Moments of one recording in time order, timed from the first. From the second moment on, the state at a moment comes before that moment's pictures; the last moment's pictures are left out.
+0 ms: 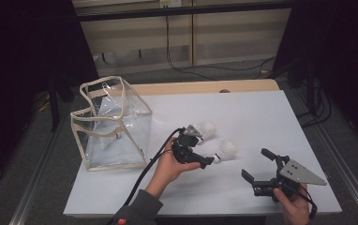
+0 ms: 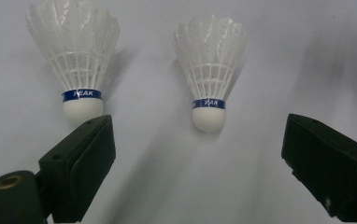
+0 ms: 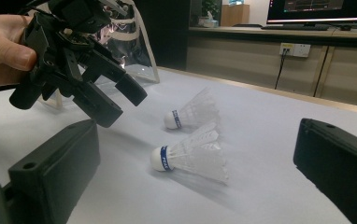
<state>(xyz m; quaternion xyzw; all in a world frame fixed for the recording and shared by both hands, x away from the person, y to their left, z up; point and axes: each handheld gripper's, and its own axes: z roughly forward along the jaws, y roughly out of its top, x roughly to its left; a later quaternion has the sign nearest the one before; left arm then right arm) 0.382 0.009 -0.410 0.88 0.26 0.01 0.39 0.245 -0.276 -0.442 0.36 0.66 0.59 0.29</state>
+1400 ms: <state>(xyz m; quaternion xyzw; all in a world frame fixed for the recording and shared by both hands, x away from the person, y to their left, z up) 0.380 -0.016 -0.433 0.89 0.24 0.02 0.39 0.245 -0.276 -0.441 0.35 0.66 0.59 0.29</state>
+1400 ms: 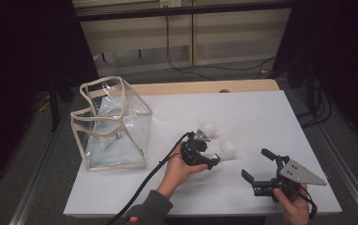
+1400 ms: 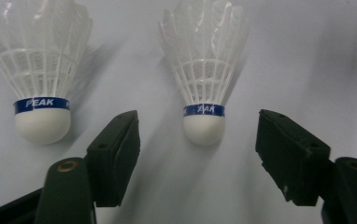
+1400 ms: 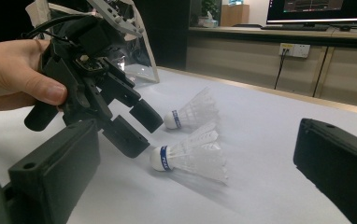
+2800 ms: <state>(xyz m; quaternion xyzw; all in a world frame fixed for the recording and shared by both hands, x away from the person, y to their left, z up) 0.382 -0.034 -0.450 0.89 0.23 0.02 0.38 0.245 -0.277 -0.442 0.36 0.66 0.59 0.29</state>
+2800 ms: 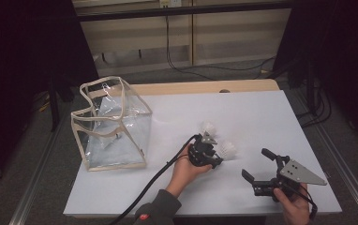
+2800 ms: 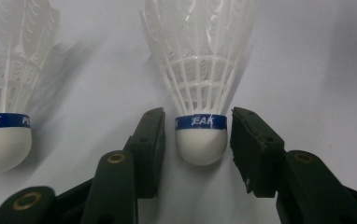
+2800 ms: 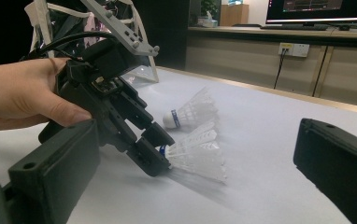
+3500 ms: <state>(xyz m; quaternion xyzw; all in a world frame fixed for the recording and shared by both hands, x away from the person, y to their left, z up) 0.380 -0.035 -0.449 0.90 0.23 0.01 0.38 0.246 -0.278 -0.442 0.36 0.66 0.59 0.30</state>
